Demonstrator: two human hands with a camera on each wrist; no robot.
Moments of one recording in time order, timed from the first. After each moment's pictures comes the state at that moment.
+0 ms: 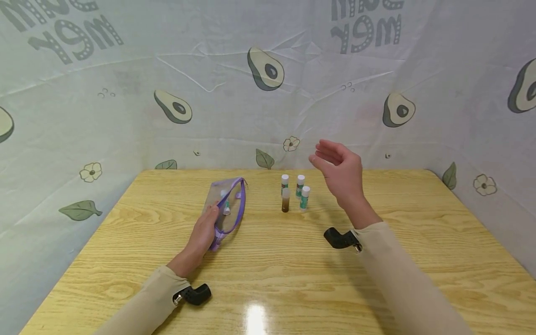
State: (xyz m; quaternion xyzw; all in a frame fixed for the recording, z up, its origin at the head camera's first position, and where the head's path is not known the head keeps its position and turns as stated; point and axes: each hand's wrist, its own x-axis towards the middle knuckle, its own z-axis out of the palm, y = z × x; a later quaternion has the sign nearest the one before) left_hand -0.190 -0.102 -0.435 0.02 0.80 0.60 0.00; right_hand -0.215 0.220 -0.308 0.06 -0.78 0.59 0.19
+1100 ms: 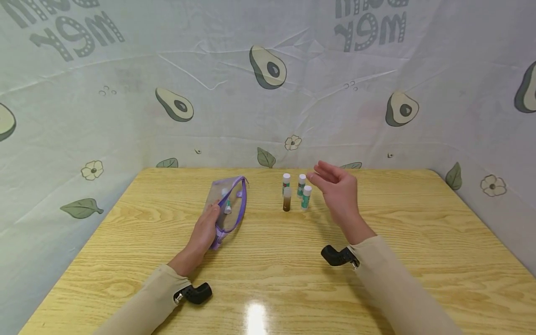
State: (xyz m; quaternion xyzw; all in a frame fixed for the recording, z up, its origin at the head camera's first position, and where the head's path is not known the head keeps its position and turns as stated) left_hand -0.189 -0.102 -0.434 0.01 0.80 0.60 0.00; right_hand -0.210 0.219 -0.348 0.00 -0.74 0.66 0.10
